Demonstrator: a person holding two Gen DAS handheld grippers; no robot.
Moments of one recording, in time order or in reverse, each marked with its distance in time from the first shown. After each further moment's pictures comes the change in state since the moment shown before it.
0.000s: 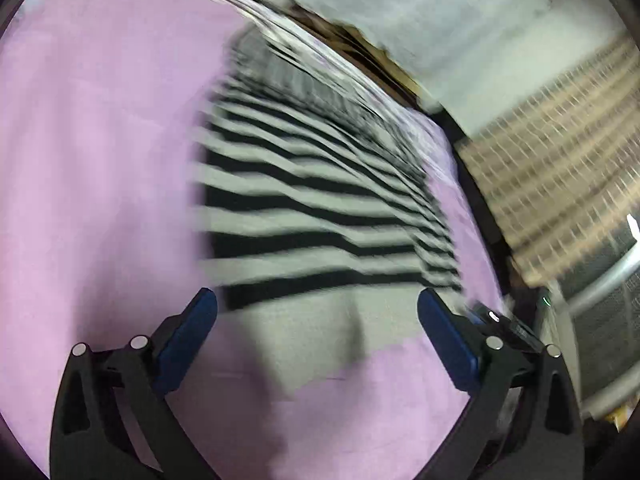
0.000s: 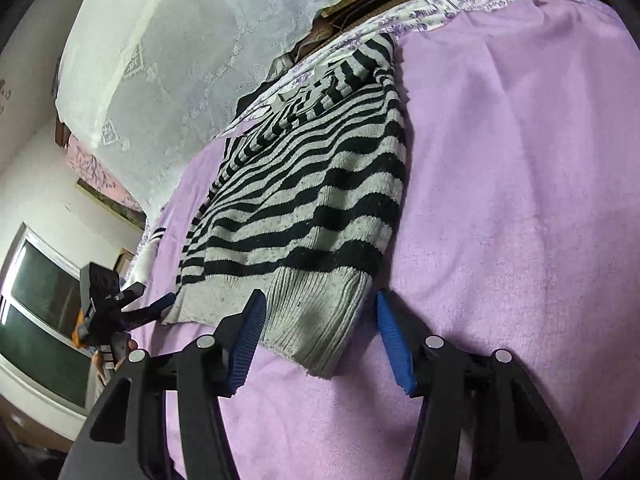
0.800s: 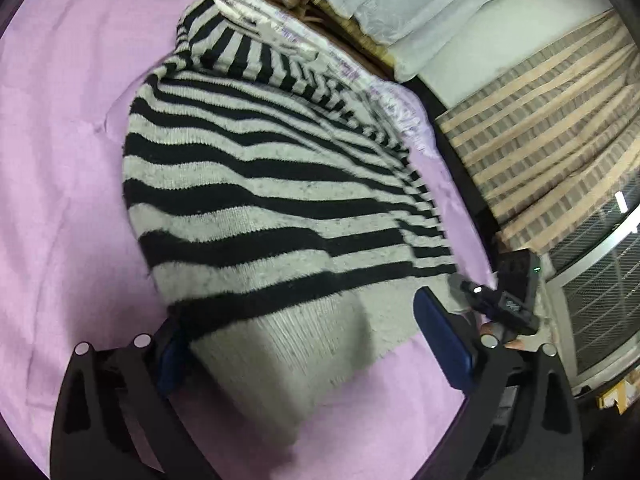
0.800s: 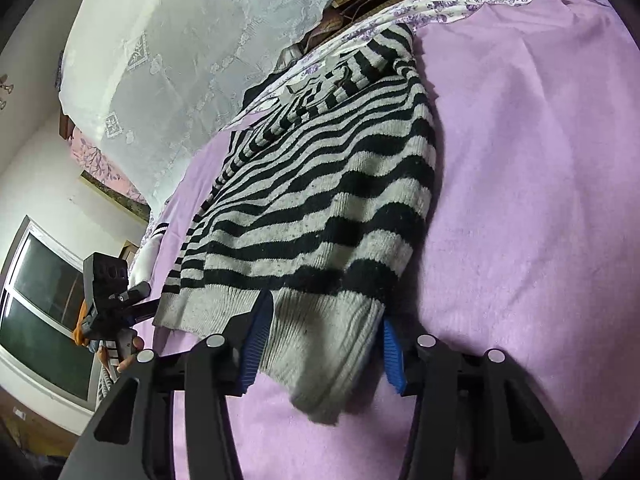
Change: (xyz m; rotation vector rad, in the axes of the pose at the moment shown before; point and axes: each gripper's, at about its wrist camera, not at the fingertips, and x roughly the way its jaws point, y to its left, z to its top) left arm 0.053 -0.024 0.010 0.097 0.128 -0.114; right arm 0.030 0.006 0.018 -0.023 0.032 0.020
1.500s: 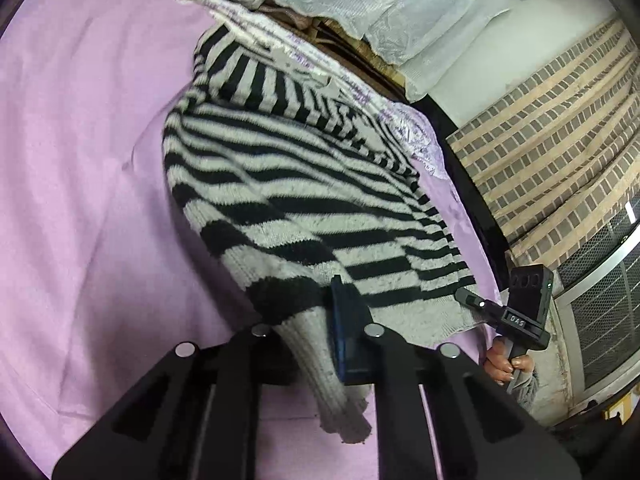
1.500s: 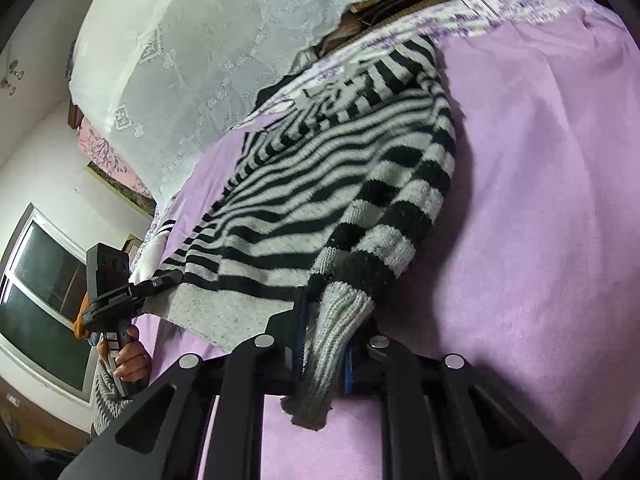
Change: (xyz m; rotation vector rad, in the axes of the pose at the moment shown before) left arm -0.025 0.001 0.011 0.007 -0.088 0.034; right arm -0.010 0.020 0.011 -0.069 -0.024 0.027
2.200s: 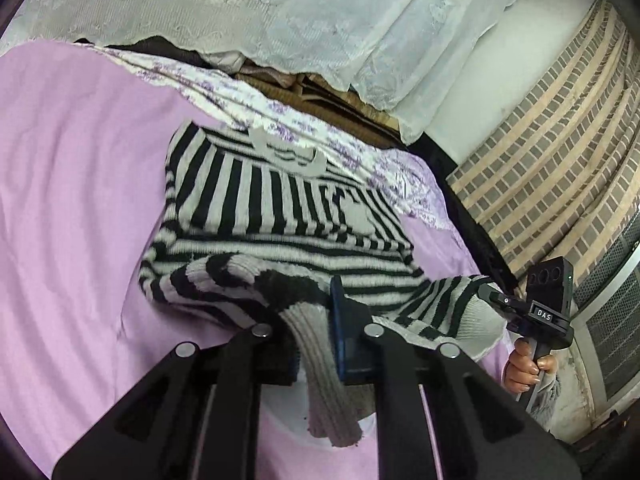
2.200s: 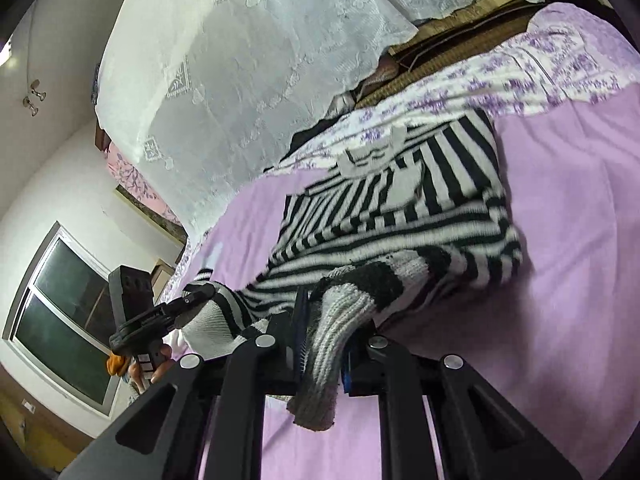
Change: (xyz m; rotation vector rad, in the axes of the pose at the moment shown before) left arm -0.007 -0.035 0.084 0.069 -0.141 0.054; right arm -0.003 0.025 0.101 0.002 -0.081 0.100
